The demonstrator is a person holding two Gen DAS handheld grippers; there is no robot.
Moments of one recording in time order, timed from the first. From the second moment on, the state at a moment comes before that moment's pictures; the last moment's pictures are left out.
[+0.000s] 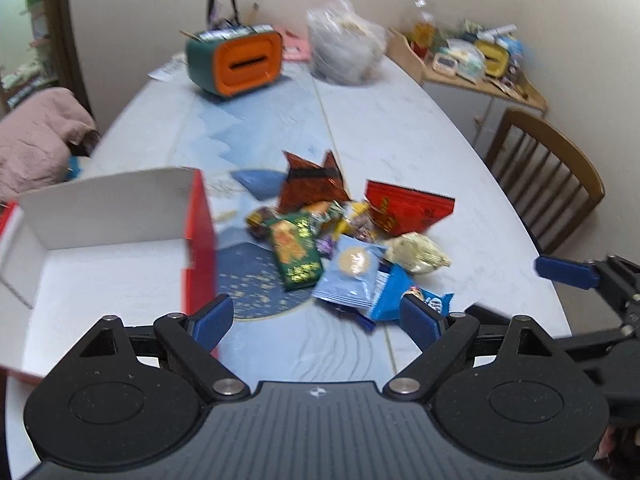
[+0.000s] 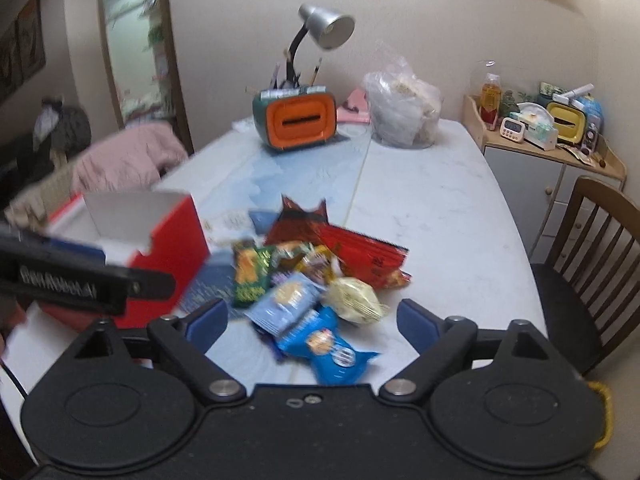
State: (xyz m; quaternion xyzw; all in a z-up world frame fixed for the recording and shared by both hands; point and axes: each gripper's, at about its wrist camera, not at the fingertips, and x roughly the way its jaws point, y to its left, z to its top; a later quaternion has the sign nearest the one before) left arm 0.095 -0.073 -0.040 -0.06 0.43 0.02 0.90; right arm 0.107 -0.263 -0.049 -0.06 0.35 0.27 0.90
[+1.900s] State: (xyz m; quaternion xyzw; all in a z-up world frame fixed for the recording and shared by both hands) left arm 0.247 -0.081 -0.148 -0.03 0.55 -0.09 0.83; right arm 0.155 -0.225 -0.143 -0.21 0.41 0.38 0.80
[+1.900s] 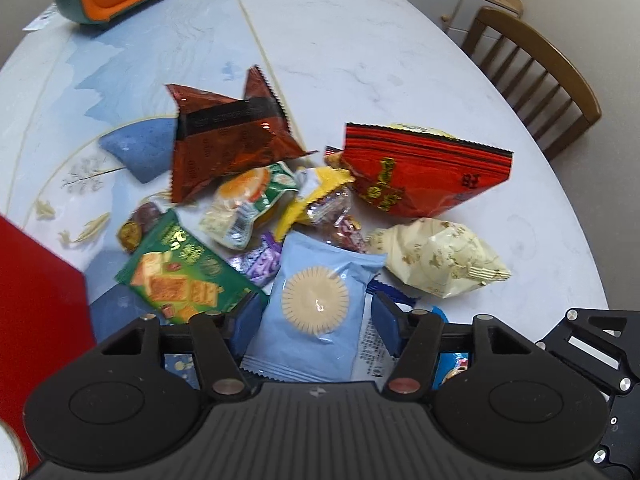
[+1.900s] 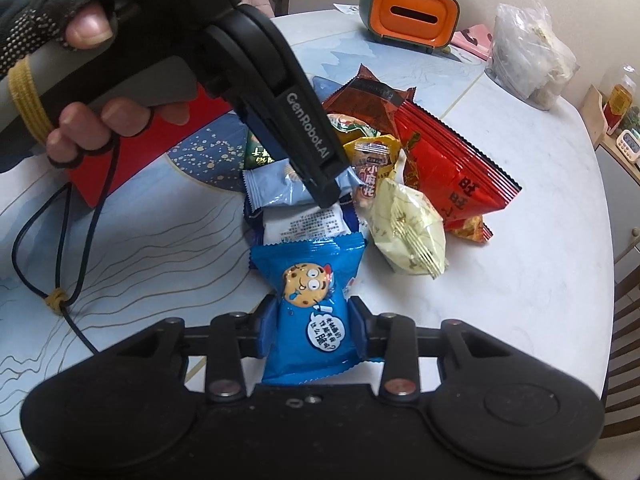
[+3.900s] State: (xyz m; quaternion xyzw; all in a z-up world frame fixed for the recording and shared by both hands) left arm 0.080 0.101 -0.029 -0.15 0.45 0.07 0.88; right arm 0.112 -0.096 -0.009 -0.10 0.37 0.43 0.82
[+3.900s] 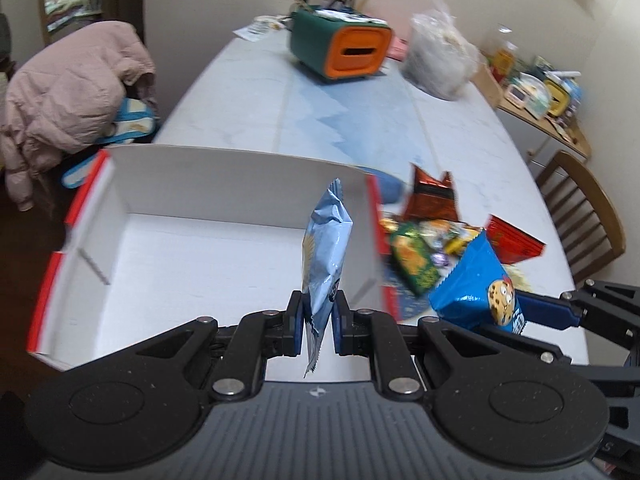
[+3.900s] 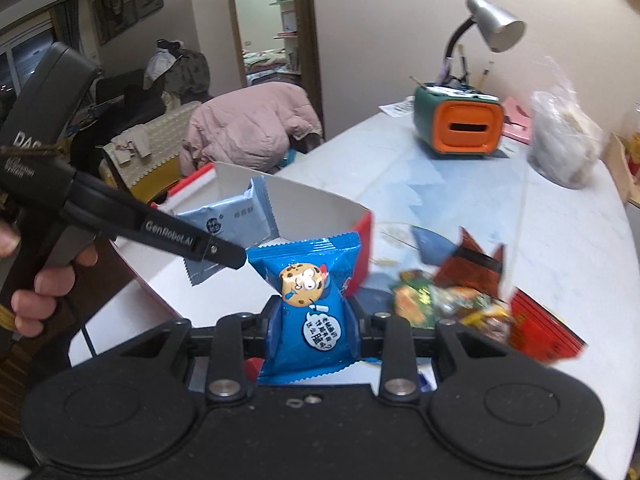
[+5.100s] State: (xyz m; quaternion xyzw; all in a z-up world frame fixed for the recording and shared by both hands) left arm 0.097 0.201 -0.119 -0.08 0.58 0.12 0.80; right arm 0.113 0.057 -0.099 -0.19 0.48 0.41 0.75
